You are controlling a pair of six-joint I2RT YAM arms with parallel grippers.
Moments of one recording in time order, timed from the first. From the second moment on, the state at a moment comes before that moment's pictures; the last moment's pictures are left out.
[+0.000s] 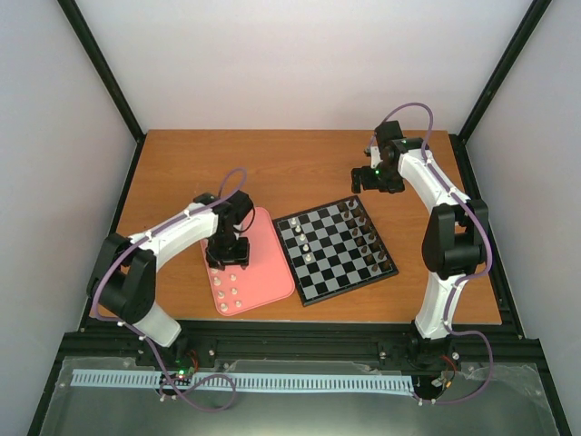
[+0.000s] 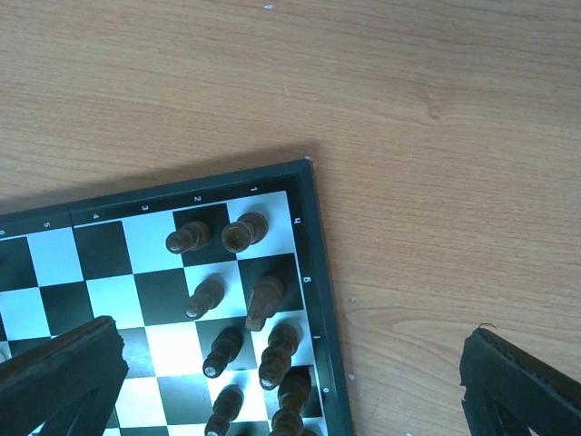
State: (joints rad) left arm -0.50 1.57 1.10 -1.13 0.08 -0.56; right arm 0.18 1.93 1.68 -0.98 -0.13 0.07
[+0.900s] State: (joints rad) left arm -0.50 1.59 0.95 -0.99 0.14 -0.63; right arm 0.18 1.94 1.68 -0.98 -0.15 0.07
